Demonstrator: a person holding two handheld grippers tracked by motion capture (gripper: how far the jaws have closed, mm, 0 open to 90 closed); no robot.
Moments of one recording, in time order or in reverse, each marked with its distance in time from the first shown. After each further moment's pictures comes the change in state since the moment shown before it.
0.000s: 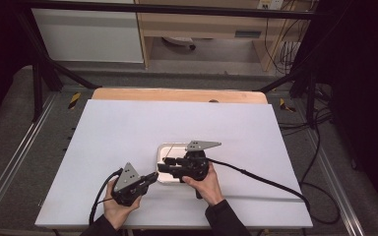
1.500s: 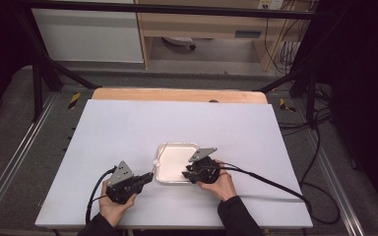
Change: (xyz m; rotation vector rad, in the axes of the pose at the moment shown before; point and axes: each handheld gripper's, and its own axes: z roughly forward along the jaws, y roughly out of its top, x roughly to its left) left arm 0.014 -0.008 -0.004 0.042 -0.021 -0.080; right arm -0.043 -0.038 -0.007 0.389 -0.332 -0.259
